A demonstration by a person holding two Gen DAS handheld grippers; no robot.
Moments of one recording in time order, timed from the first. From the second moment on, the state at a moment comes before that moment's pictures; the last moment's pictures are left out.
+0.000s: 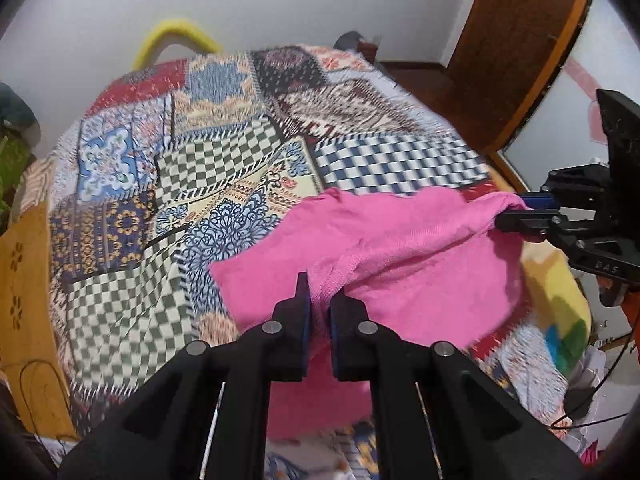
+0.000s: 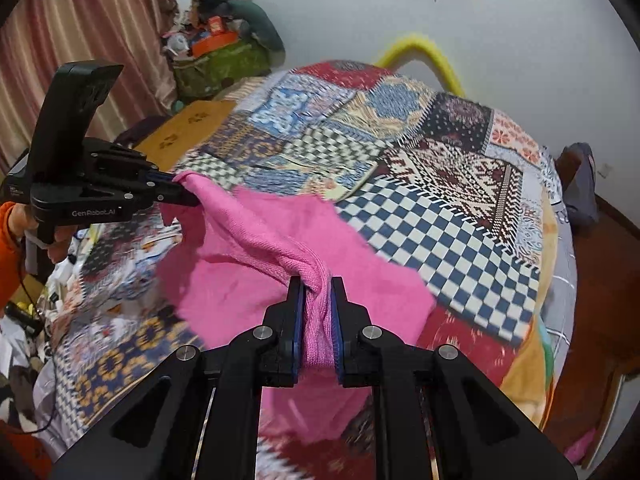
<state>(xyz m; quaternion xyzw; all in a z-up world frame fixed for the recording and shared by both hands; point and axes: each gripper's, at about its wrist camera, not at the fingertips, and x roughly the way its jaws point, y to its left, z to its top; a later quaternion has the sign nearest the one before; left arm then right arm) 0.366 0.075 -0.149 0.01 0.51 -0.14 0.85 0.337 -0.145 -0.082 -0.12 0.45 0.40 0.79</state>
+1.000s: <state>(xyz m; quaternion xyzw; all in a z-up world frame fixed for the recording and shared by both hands) 0.376 0.072 -0.205 -0.02 0.49 -0.08 0.87 0.351 -0.126 -0.140 -0.09 0.45 0.35 0.81</state>
